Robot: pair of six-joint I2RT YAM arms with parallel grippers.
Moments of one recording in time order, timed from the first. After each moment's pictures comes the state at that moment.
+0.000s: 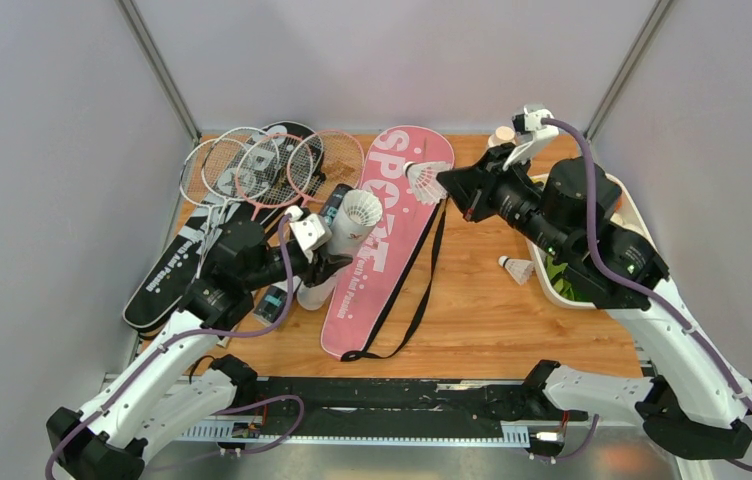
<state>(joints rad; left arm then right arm) -0.56 0.79 0.74 -0.16 0.49 0.19 0.81 1.06 1.57 -0.59 0.20 0.38</state>
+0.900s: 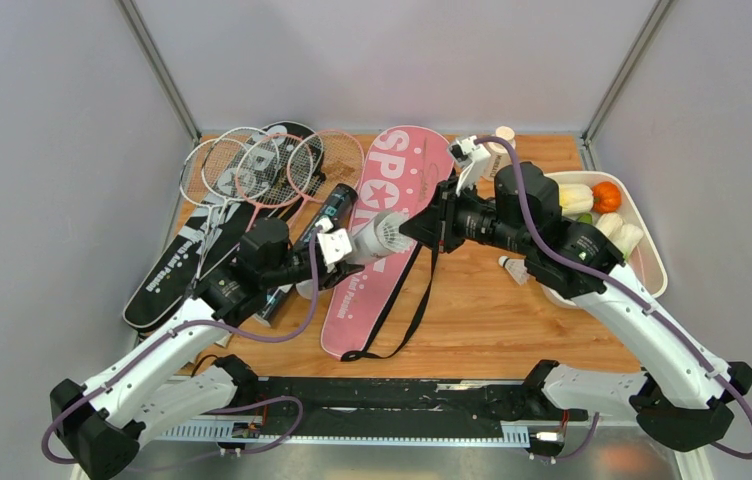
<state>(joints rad) -0.68 0.89 0.79 -0.22 0.45 0.38 0.81 1.11 1.45 -0.62 -0.21 0.49</state>
